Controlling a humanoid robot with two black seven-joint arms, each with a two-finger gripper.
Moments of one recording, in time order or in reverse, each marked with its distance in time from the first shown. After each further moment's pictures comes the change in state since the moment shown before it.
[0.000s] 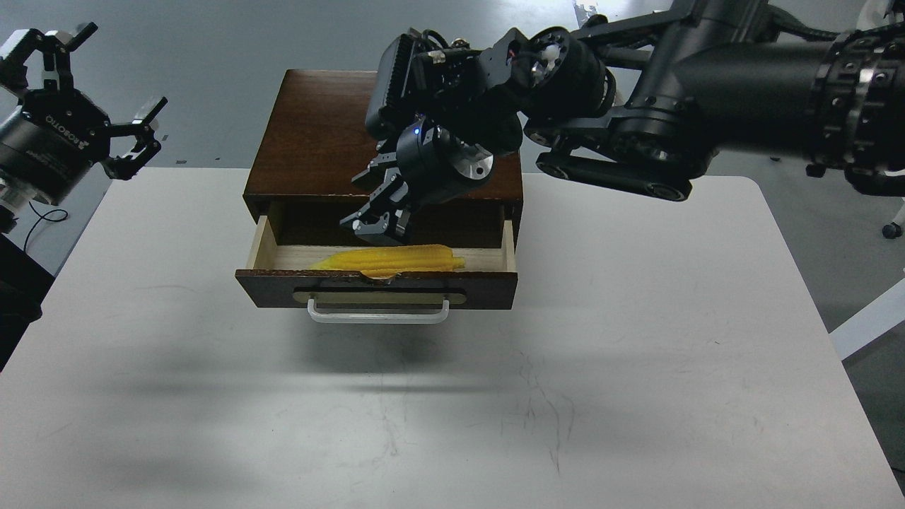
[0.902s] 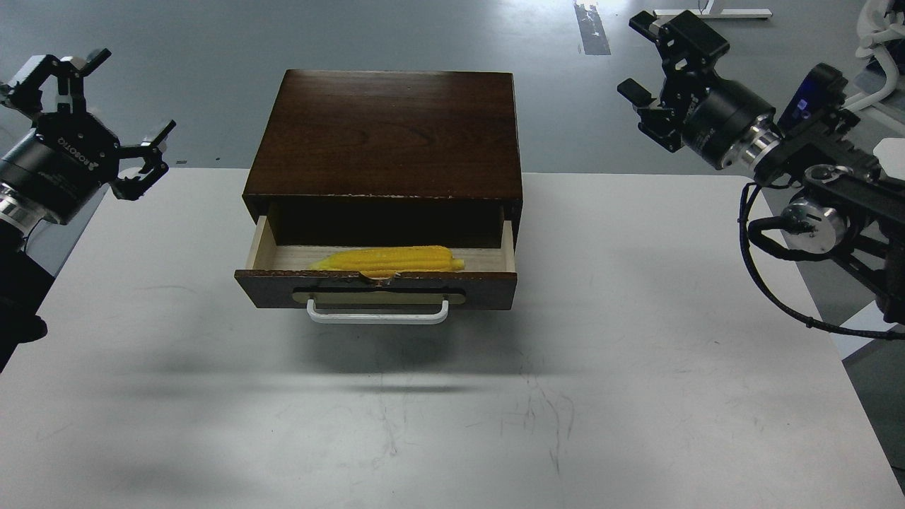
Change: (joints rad) left arm 0.047 -0.012 0.000 -0.009 0.011 0.000 0.000; right arm -0.889 -0.558 0.726 0.002 1.014 -0.004 0.000
